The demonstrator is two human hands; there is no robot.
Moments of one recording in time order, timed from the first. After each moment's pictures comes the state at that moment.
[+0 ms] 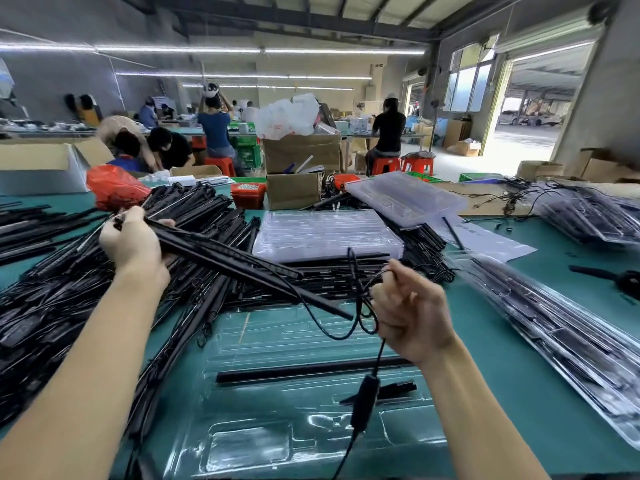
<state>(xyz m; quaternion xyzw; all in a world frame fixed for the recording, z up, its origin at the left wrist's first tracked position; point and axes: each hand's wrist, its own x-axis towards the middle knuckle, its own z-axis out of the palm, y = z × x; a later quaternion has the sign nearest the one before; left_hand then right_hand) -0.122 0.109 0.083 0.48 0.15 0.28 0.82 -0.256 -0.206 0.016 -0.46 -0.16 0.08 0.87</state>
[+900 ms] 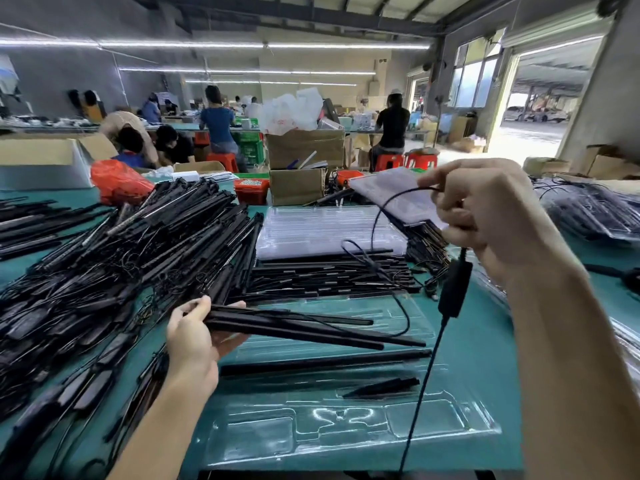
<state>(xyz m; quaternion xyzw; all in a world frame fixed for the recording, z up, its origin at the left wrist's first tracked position) -0.204 0.070 -0.024 0.50 0.14 0.08 0.85 -0.293 -0.219 0.149 -0.71 -0.07 -0.22 0.67</state>
